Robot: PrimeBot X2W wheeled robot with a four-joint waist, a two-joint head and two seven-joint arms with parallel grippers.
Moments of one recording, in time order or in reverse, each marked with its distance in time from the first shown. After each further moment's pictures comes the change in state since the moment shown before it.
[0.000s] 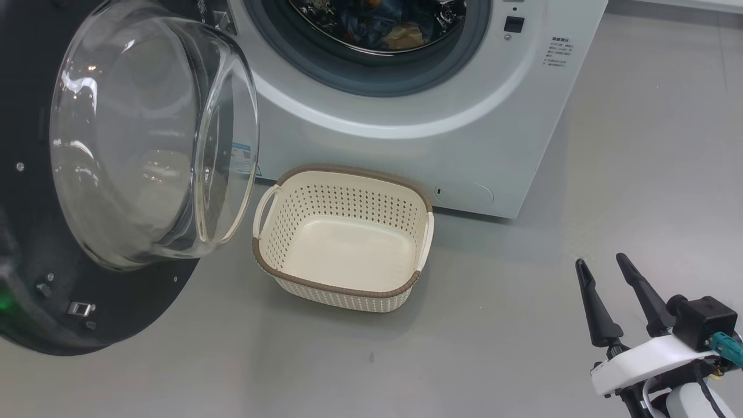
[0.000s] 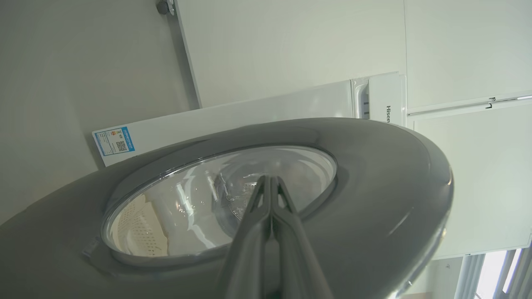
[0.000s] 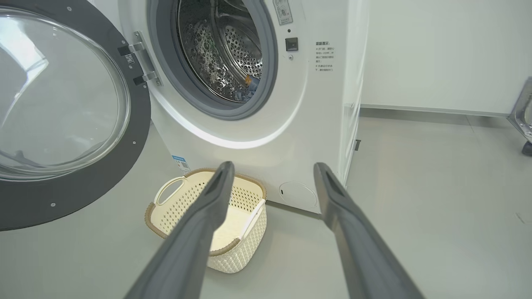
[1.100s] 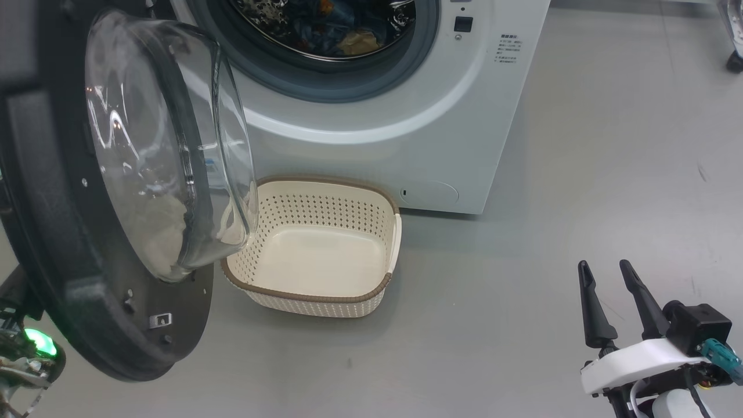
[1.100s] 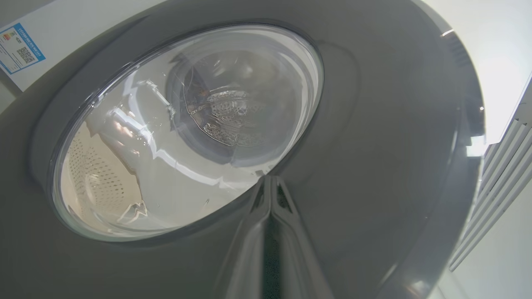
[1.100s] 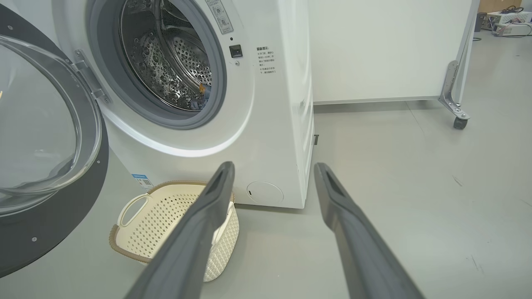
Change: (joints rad) left arm 0.163 -0.083 -0.102 -0.307 -0.019 0.000 0.114; right arm 0.014 0.063 -0.030 -0.003 -0.002 0.000 0.000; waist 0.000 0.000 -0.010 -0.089
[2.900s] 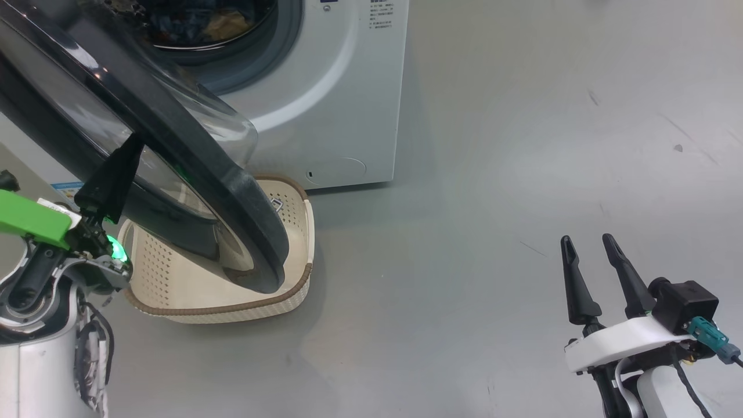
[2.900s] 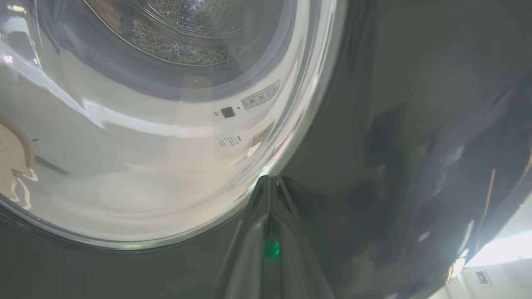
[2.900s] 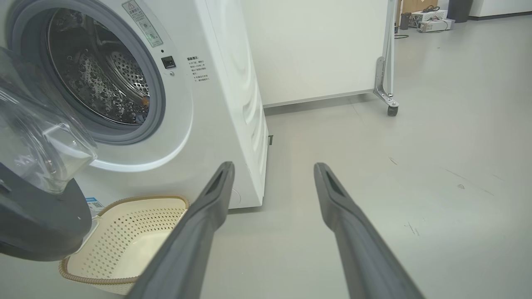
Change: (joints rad) left arm -0.267 -0.113 -0.170 0.051 0.143 0.099 -0.098; right arm -0.067 0.025 0.029 -0.006 -0.002 0.000 0.000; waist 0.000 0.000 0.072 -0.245
